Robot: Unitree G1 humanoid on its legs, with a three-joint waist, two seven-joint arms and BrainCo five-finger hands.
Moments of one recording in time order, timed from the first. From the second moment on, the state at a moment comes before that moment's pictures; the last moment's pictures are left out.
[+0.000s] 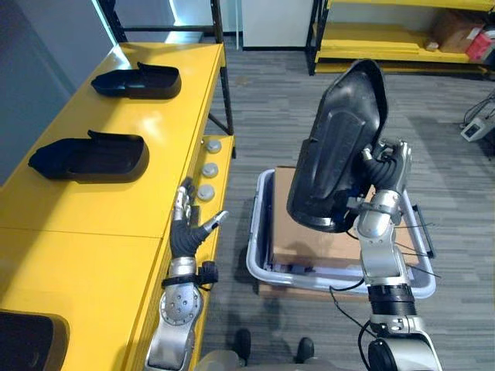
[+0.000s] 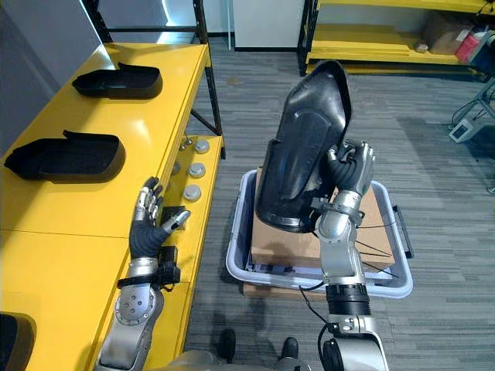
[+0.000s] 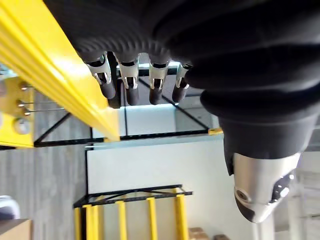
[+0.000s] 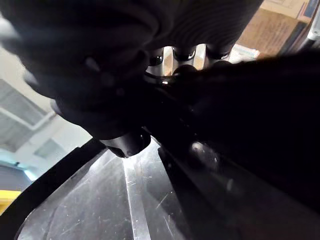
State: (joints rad) left arm 0.16 0.06 -0.22 -0.35 0.07 -0.16 0.31; right arm -0.36 -0.08 -0.05 0.02 -0.53 0.03 -0.49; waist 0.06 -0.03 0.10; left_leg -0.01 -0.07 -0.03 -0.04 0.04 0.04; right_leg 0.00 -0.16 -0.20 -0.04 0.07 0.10
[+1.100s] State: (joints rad) left arm -0.12 0.04 -0.38 0.01 0.19 -0.04 0.38; right arm -0.43 0.01 0.22 -0.03 -0.53 0.00 -0.43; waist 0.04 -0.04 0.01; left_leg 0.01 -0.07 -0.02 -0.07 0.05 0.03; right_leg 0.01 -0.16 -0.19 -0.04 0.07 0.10
